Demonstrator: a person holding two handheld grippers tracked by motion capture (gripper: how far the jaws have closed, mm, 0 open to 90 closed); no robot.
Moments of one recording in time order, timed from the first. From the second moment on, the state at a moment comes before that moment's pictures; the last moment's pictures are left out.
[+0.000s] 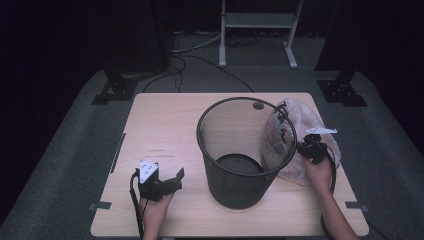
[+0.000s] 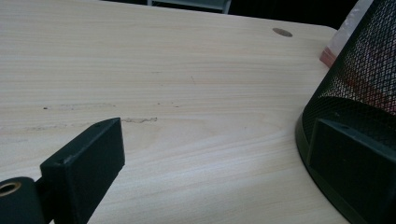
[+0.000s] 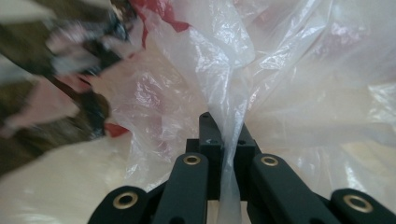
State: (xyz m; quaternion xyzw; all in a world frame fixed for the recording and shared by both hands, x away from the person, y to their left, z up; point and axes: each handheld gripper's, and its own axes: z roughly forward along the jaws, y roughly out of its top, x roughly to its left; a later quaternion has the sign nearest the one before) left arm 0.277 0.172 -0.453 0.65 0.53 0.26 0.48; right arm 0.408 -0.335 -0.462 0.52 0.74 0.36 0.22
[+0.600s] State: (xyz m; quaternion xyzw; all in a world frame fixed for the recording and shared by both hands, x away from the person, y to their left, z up) left arm 0.277 0.178 -0.454 0.64 0.54 0.25 0.48; right arm 0.397 -0.365 -0.387 0.49 0.74 0.40 0.22
